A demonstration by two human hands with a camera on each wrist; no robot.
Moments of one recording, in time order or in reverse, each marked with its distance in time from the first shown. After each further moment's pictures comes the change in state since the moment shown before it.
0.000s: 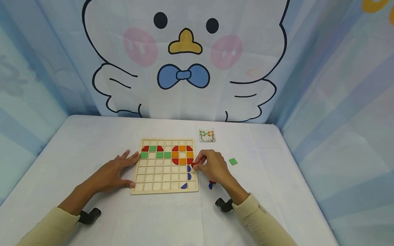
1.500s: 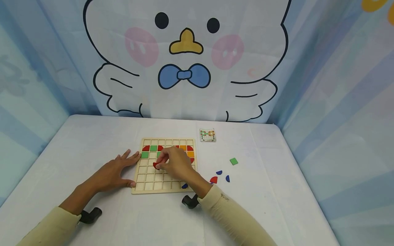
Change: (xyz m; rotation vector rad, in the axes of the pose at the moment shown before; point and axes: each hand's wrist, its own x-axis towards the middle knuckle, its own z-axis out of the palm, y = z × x) left_hand 0.001 -0.001 -0.003 -0.016 -0.026 0.006; right_hand 0.023 -0.087 0.059 0.116 -0.083 -0.247
